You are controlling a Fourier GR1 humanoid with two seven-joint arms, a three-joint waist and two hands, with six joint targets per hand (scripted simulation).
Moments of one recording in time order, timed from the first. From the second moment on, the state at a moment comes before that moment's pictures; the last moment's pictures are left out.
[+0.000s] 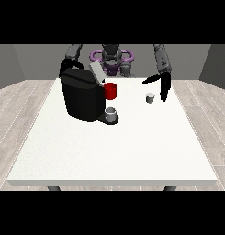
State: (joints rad) left arm -0.43 0.39 0.12 -0.91 -0.20 -0.14 -0.14; right arm -0.19 -0.04 -0.03 -1.47 0.02 -0.15 -0.02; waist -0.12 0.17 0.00
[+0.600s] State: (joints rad) left arm -0.48 0.41 0.08 -0.74 -0.35 -0.08 -0.19; right arm -0.20 -0.03 -0.03 -1.41 0.02 -0.15 -0.03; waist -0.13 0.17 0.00
